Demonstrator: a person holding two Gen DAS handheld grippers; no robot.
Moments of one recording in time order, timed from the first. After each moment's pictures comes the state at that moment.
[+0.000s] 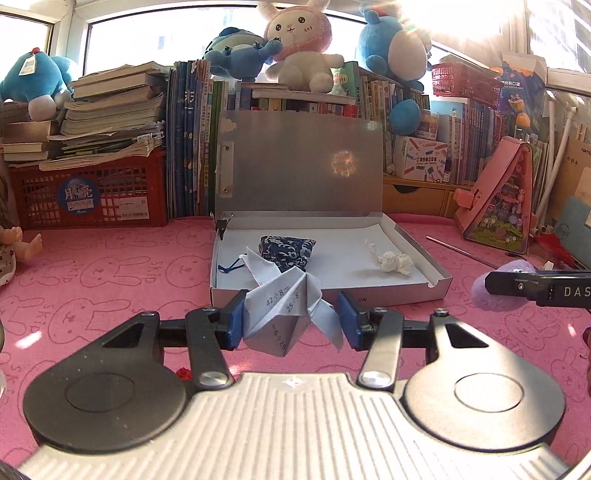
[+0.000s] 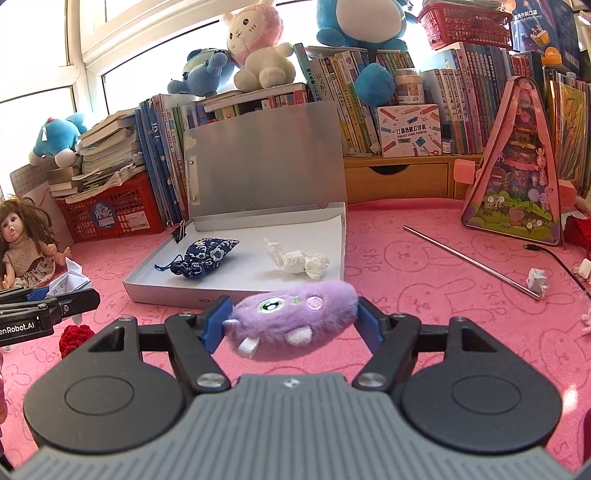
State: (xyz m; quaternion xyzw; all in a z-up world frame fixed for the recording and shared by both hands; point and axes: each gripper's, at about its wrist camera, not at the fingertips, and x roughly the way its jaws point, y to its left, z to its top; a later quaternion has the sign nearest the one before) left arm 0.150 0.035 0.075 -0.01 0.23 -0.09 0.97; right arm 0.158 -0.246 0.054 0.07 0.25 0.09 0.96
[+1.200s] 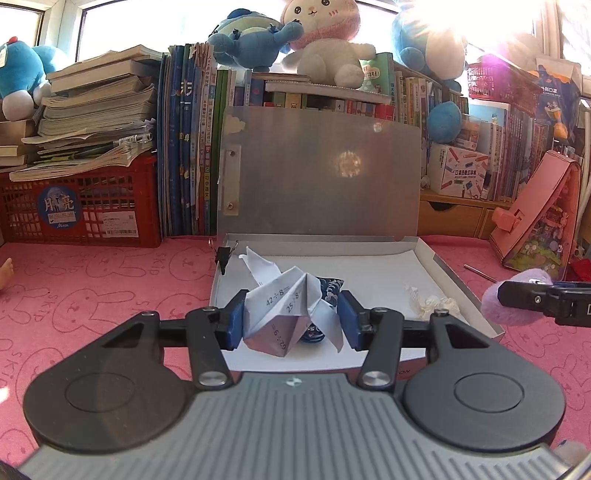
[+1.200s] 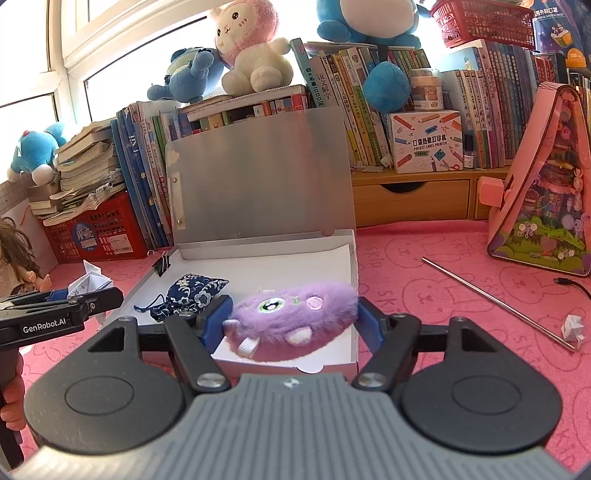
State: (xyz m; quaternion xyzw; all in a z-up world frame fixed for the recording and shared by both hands) left arm 0.263 0.032 0.074 -0.02 0.24 -0.07 0.97; right arm 0.240 -0.232 0.062 0.07 0.25 0.09 0.96
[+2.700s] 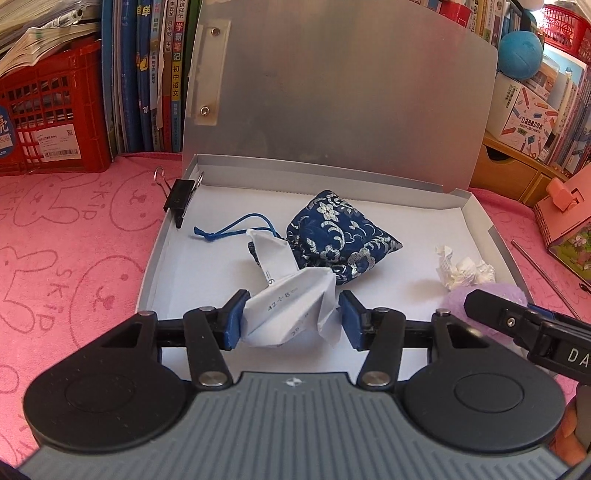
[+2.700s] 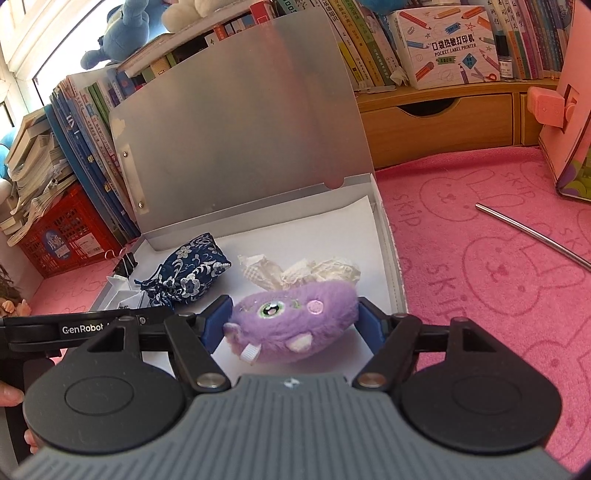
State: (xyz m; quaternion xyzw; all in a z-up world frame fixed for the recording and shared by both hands) left arm 0.396 0.015 0.030 -0.06 0.40 -0.07 0.91; right arm 0.346 -0.222 0.004 0.14 0.33 0.09 0.93
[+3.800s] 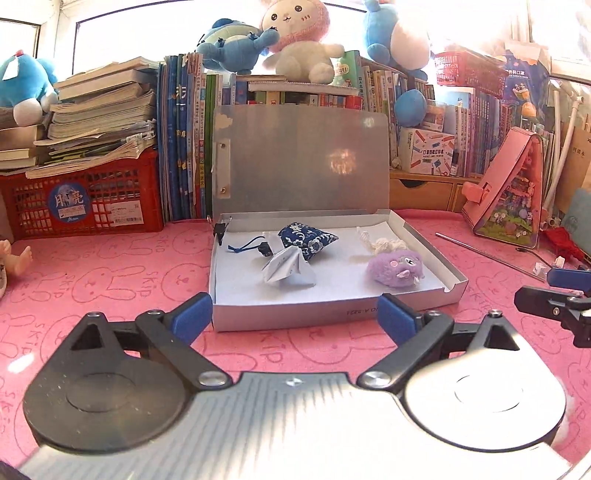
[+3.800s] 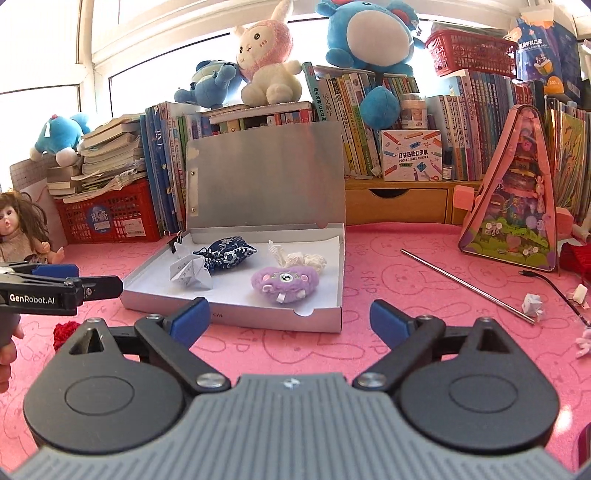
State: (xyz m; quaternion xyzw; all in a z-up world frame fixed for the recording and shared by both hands) left arm 0.175 0.036 0.069 0.00 0.23 -0.10 0.97; right arm 0.144 -0.234 0.051 0.02 0.21 0.08 0.97
